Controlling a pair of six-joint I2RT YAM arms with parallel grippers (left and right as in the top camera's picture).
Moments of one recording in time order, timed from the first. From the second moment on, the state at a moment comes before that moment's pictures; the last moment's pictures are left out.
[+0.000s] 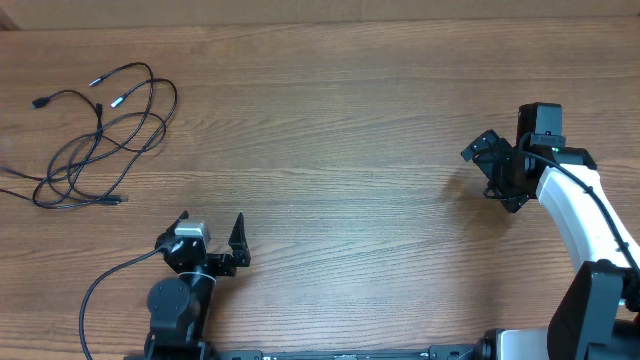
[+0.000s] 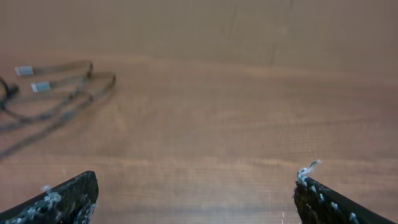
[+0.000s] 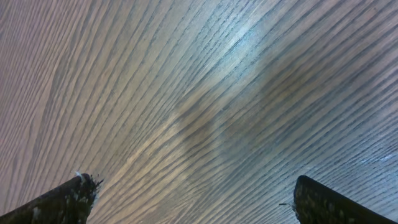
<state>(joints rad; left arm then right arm) -0.06 0.10 0.01 -0.08 0.04 -0.11 -0.12 1.58 1.03 -0.66 -0.12 0.75</state>
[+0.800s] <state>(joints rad) -0.06 0.02 0.01 -0.08 0.03 -0.05 -0.12 1.58 1.03 -0.66 -0.12 0.75</state>
